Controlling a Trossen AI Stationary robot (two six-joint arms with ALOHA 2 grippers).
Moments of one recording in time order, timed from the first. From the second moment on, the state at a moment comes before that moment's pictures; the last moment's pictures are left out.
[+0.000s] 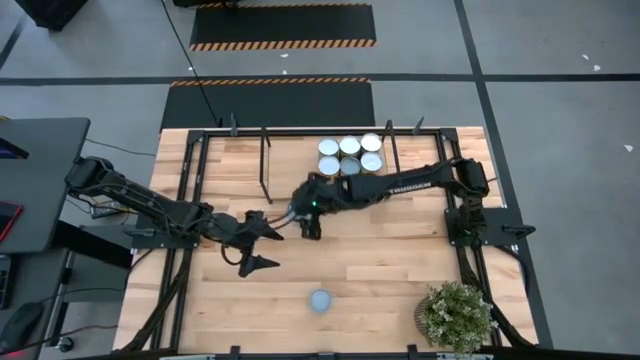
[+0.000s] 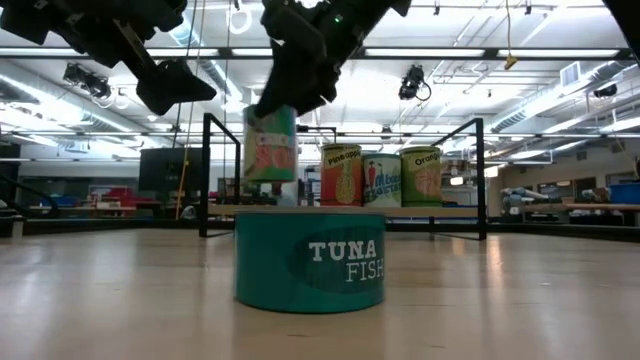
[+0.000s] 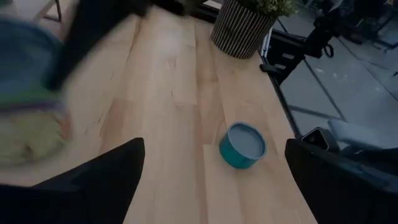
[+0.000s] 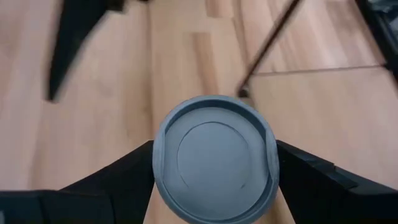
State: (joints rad) left arm -0.34 1.06 0.48 0.18 -0.11 -0.43; right arm 0.03 1.95 1.61 -0.48 0.16 0.05
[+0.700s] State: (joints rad) left arm -0.34 1.06 0.48 0.18 -0.11 -0.38; right arm -0.33 1.96 1.79 -0.56 -0.07 -0.29
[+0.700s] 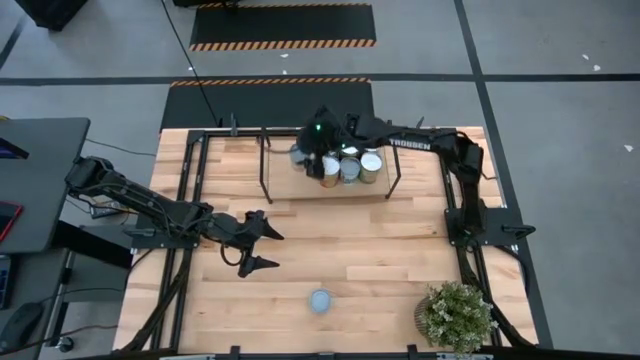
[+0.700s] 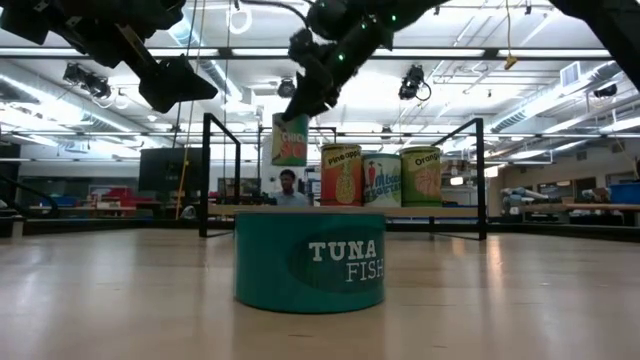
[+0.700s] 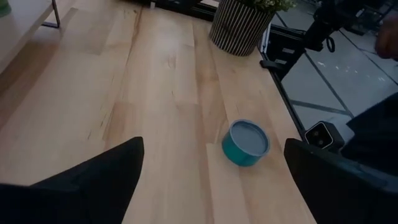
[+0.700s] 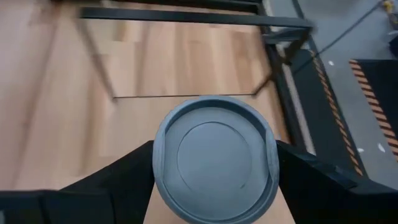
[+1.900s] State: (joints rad) left arm -0.34 1.06 0.48 0.21 -0.11 -0.38; right arm -0.42 2.13 1.80 -0.50 -0.07 -0.36
